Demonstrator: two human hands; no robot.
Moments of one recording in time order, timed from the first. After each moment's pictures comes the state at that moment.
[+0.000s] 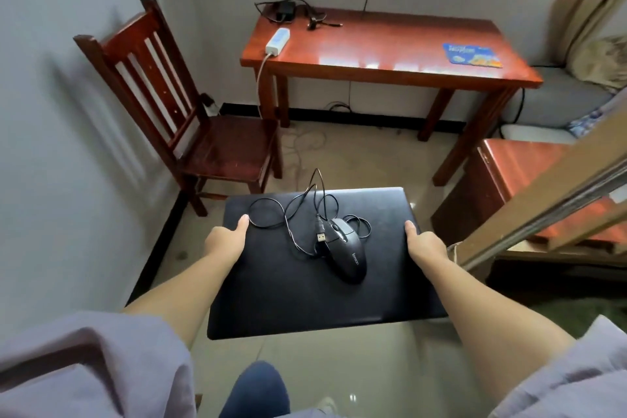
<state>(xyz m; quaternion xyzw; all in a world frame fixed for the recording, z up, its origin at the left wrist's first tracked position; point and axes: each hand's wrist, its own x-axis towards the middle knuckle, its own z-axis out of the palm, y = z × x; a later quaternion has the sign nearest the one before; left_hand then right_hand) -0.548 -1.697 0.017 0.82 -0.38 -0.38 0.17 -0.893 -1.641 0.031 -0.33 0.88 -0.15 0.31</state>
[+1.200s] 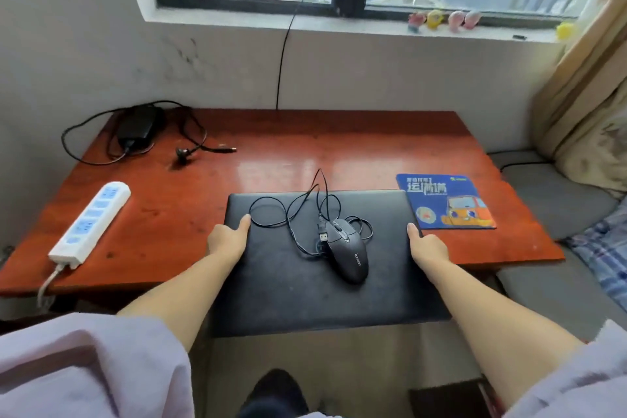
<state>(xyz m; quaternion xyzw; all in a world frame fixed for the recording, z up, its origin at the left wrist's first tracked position) -0.966 -2.442 0.041 0.78 -0.48 -0.36 0.18 -1.297 -2.334 0.052 -0.28 0.90 -0.17 0.27</state>
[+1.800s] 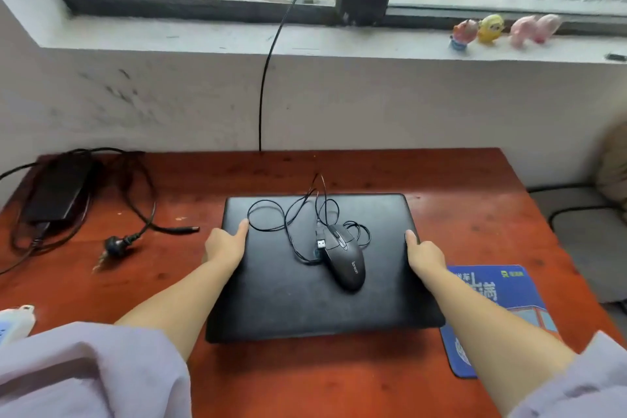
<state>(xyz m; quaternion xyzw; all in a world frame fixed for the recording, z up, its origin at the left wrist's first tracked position) -1.063 -2.712 0.011 0.81 -0.46 -0.35 0.12 -1.393 -2.608 0.009 -0.27 0.91 -0.11 0.29</state>
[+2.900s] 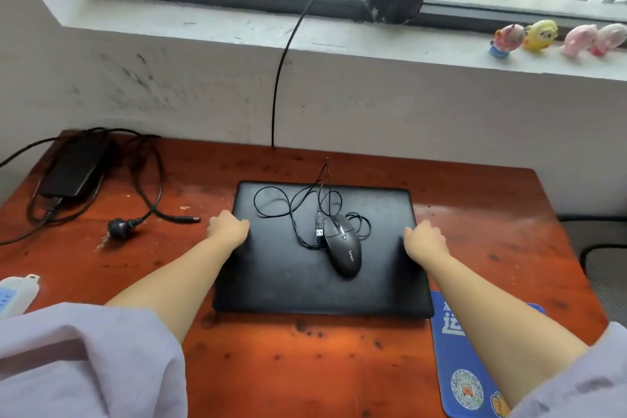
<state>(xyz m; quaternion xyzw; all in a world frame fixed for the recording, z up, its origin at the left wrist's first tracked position) -1.075 -2.743 0.010 0.82 -0.47 -0.34 0.05 -1.410 -2.674 0.021 -0.38 0.89 -0.02 0.25</state>
